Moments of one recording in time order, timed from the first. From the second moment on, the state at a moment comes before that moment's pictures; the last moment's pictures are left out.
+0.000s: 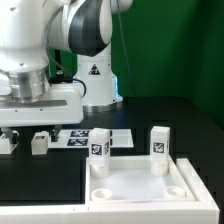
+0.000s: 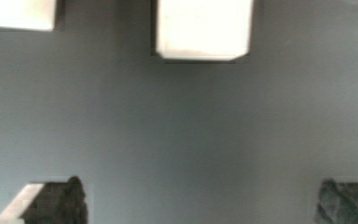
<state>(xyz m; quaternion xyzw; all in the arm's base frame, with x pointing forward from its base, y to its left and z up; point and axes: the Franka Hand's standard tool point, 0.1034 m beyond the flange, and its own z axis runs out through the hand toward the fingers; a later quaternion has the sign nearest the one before) 0.448 -0.136 0.043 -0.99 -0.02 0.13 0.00</state>
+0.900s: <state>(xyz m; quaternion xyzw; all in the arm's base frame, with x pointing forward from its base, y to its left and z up) 0.438 -0.139 0.030 -0.95 -0.02 0.31 0.01</state>
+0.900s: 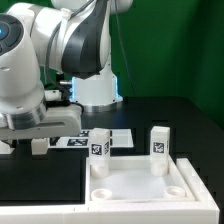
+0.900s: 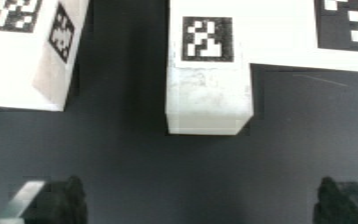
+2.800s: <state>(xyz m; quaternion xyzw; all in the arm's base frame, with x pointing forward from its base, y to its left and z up) 0.388 -0.140 0.006 -0.86 0.00 0.51 -0.01</state>
